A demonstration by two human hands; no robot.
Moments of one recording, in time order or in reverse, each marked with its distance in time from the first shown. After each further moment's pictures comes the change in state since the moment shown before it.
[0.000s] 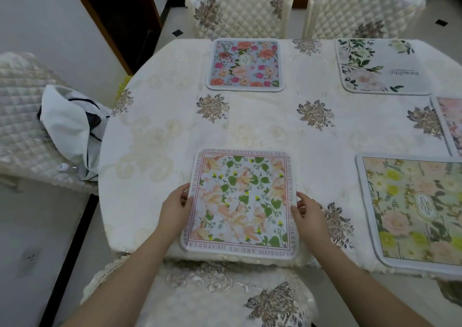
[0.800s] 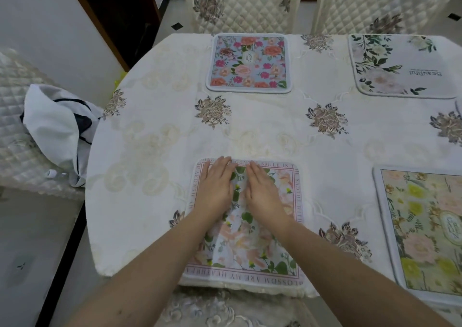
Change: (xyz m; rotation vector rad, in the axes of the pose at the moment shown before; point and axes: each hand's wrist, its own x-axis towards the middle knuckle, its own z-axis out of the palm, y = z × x) left_hand 0.081 0.066 0.069 0.486 0.028 0.539; right_hand 0.088 -0.080 0.091 -0.381 -0.125 -0.452
